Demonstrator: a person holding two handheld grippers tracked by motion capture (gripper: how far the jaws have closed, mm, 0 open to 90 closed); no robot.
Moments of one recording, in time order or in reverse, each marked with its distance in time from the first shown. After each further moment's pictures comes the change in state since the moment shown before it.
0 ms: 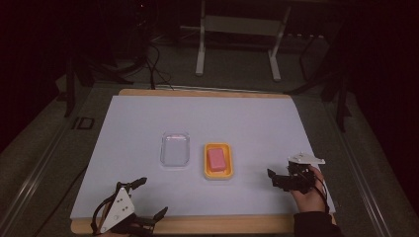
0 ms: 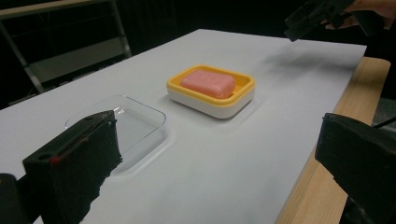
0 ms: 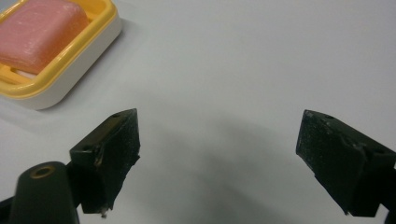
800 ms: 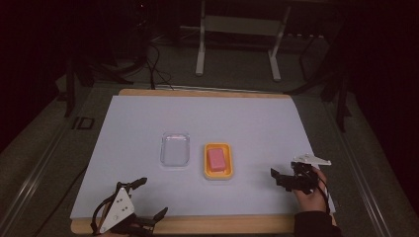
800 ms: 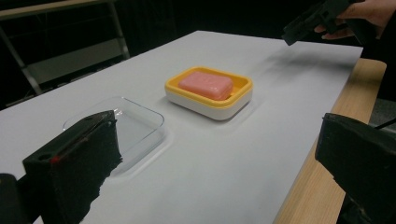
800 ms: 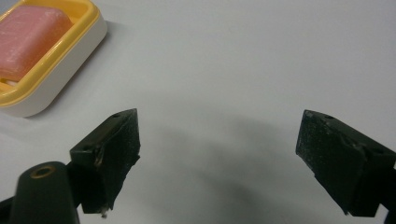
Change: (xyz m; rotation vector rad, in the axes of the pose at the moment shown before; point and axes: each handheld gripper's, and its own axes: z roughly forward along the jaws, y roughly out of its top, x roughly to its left) left arm 0.000 0.001 -0.001 -0.004 -0.006 0.000; right arm -0.017 -0.011 0.007 -0.011 0.029 0.094
